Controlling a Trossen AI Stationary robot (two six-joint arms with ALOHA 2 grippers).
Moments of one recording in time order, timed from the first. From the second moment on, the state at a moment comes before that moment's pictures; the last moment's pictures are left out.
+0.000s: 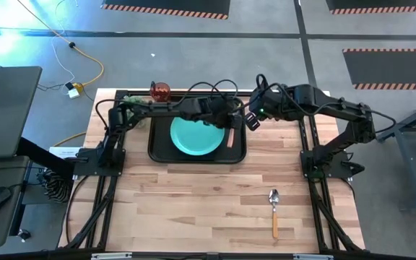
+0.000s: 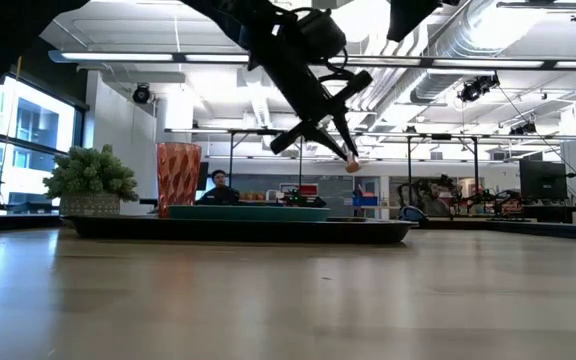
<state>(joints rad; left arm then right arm) 0.26 2.08 1.70 -0.47 0.01 -0.98 -0.10 1.49 1.78 -1.39 0.53 0.58</state>
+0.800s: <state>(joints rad) 0.31 2.09 1.80 -0.60 -0.05 -0.96 -0.12 1.49 1.78 -1.39 0.51 0.60</state>
